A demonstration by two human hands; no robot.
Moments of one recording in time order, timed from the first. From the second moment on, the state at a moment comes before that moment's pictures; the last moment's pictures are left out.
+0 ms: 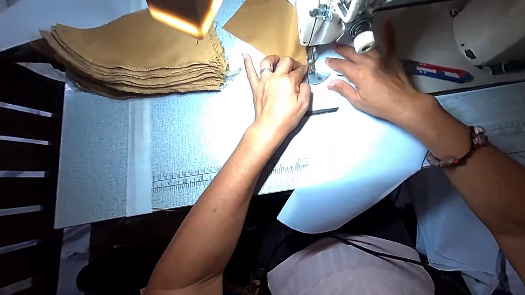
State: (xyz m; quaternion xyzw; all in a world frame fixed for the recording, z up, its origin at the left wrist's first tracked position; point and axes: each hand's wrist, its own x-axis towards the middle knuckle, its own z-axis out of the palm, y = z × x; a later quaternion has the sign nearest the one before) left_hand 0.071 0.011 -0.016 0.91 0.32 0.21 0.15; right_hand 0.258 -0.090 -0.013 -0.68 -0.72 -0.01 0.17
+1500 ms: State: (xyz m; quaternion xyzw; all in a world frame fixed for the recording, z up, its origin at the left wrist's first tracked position) left_hand -0.095 -0.112 -0.013 0.84 0.32 0.41 0.15; right_hand 0.150 -0.161 -0.029 -0.73 -0.66 0.05 0.18
